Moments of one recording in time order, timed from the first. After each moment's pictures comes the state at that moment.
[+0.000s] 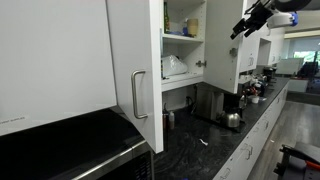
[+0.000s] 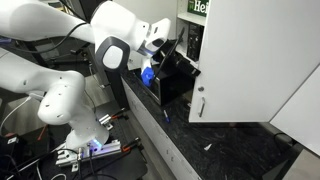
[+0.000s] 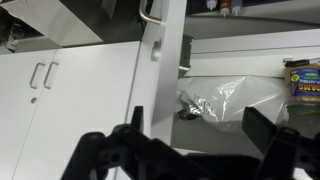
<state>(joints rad) -0.34 -0.69 -0.17 -2.79 -0.20 3.07 -0.12</state>
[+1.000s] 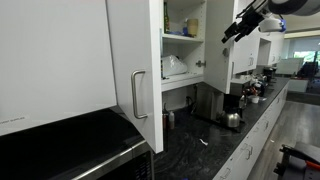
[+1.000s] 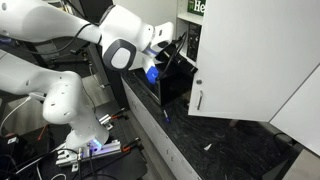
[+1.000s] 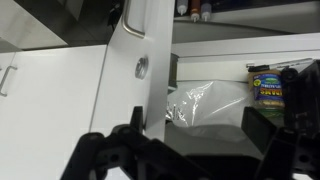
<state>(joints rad) -0.18 -0.65 -0.23 -2.79 -0.18 3.08 -0.13</state>
